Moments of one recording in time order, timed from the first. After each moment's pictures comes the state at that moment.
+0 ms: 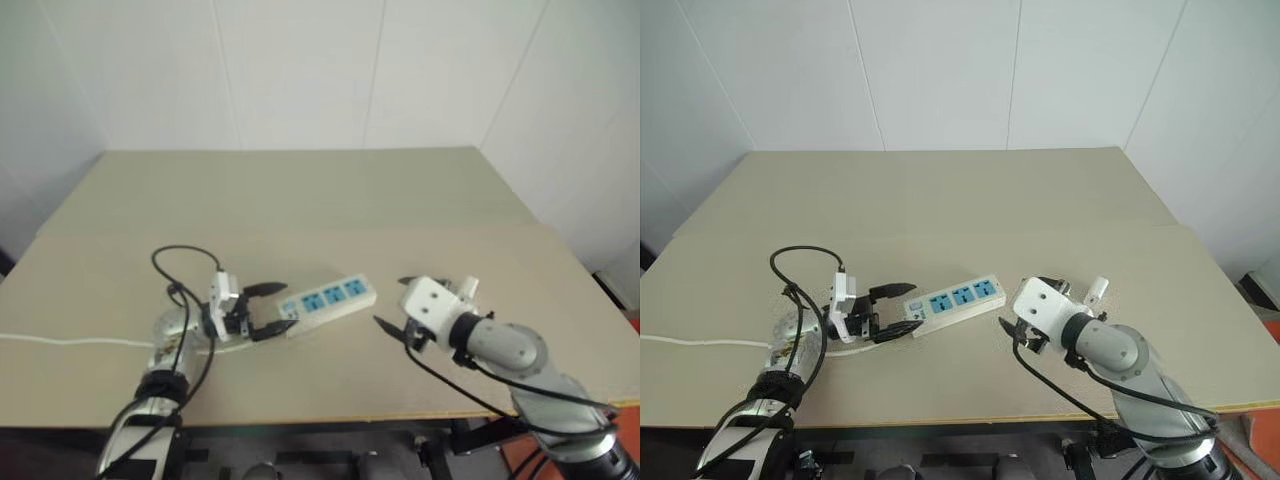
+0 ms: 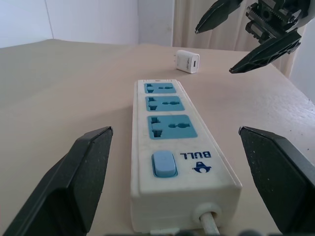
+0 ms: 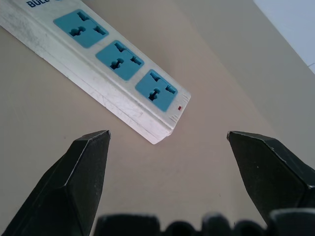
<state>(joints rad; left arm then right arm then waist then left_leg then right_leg) -0.58 0.36 0.08 0.79 -0.35 -0.33 -1.43 -0.21 -0.70 0.18 -0.64 -0.04 0.65 0.56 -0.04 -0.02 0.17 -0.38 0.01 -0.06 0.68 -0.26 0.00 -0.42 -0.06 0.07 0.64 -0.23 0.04</state>
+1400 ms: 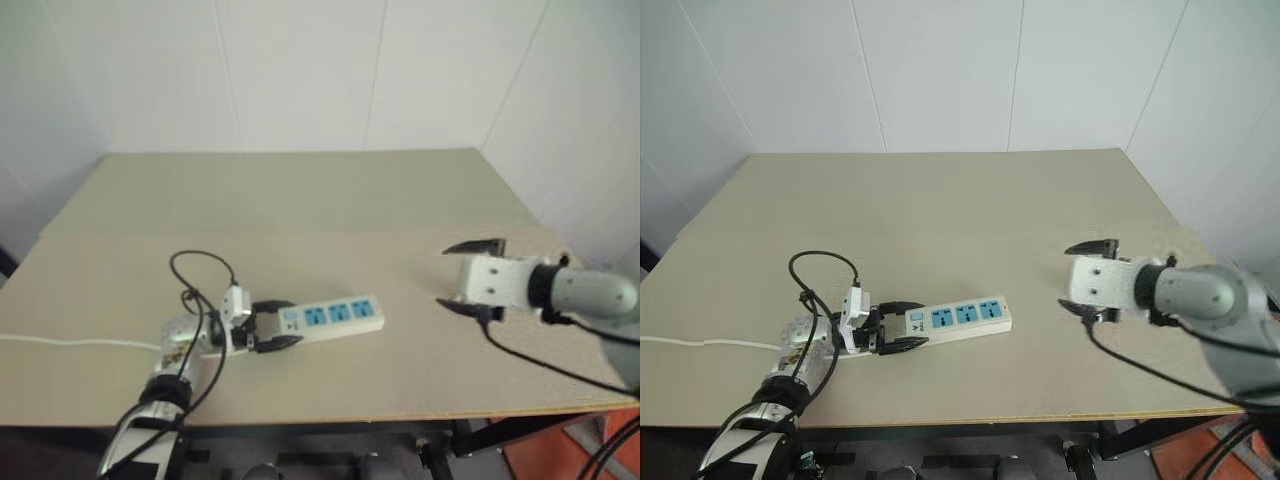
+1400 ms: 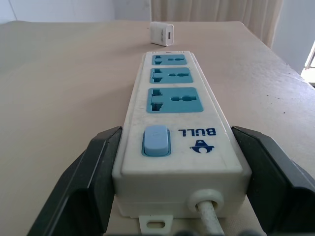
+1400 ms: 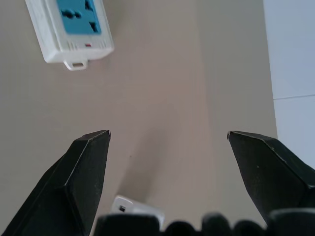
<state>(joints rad) -0.57 0.36 0.00 0.81 -0.28 -0.40 -1.47 -0.40 -1.14 0.02 -0.25 -0.02 0.05 1.00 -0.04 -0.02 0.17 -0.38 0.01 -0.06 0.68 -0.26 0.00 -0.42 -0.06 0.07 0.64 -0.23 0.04</state>
